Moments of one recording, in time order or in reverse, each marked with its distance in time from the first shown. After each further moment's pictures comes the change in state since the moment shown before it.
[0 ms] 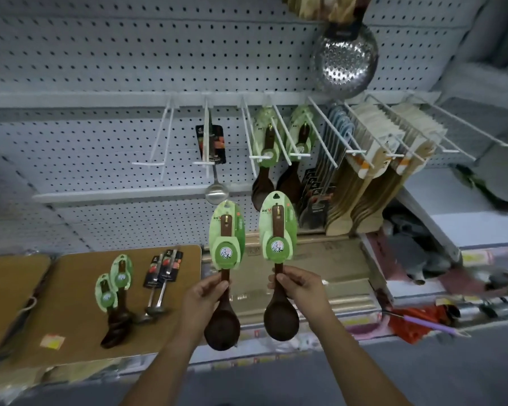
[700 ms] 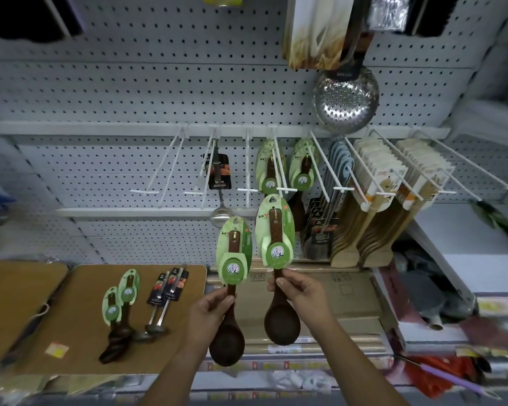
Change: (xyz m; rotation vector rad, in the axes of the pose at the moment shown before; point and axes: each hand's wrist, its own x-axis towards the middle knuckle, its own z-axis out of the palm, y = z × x) left_hand 0.001 0.027 0.048 -0.024 0.123 0.036; right_hand 0.032 -0.047 -0.021 0.027 -0.147 -0.118
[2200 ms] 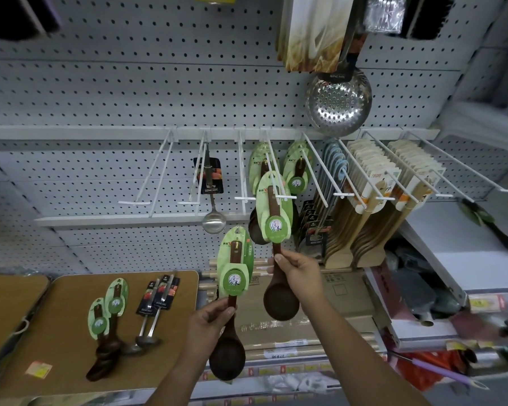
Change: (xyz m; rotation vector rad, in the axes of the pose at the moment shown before) left_hand 0.014 -0.008 0.000 0.002 -0.070 -0.008; right_hand 0.049 -0.019 0.009 -0.057 0.173 0.006
